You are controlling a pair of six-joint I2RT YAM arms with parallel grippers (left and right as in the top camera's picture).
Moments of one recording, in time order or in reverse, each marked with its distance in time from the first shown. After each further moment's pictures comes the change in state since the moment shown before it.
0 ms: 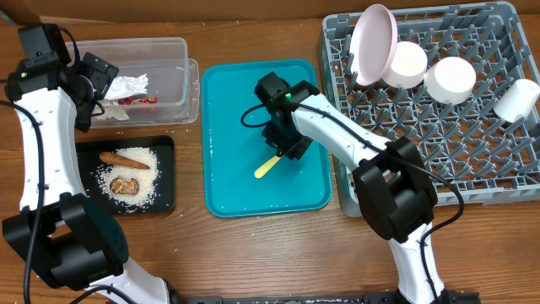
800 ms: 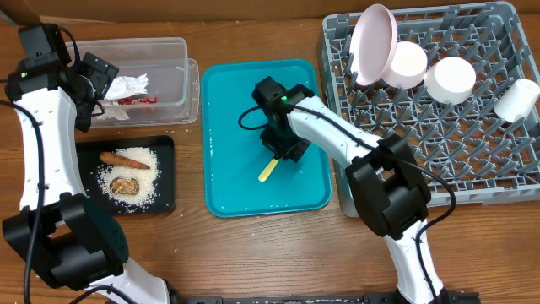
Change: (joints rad) left arm 0.000 0.000 0.000 0.000 0.000 0.000; right arm 0.004 0.036 0.001 0.002 -0.010 0.022
